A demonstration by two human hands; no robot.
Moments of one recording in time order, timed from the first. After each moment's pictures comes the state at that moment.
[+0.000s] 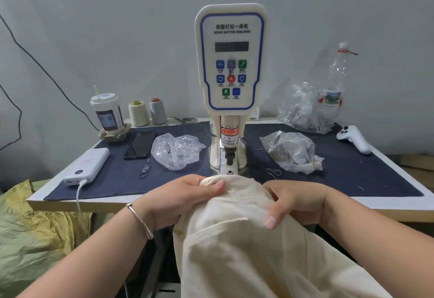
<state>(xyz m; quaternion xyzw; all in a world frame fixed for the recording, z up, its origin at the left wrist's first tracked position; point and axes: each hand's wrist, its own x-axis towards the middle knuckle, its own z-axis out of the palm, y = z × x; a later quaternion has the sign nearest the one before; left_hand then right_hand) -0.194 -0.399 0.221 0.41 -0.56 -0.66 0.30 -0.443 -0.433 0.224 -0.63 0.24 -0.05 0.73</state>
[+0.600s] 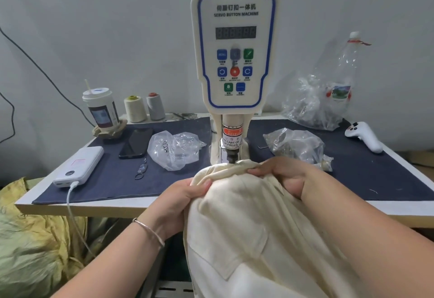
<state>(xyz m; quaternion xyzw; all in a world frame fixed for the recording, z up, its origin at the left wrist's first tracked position) -0.193 -0.437 0.175 0.46 -0.38 -0.67 0.44 -0.419 -0.502 0.215 -0.38 0.48 -0.22 0.76</state>
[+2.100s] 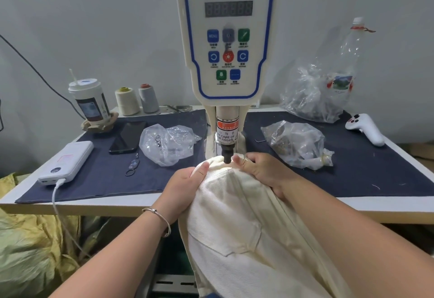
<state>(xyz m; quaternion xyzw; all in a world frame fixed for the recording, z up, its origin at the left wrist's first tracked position) -0.203 -0.479 0.150 0.64 -0.55 -0.37 0.39 -0.405 -0.526 0.165 -0.63 0.50 -0.32 0.50</state>
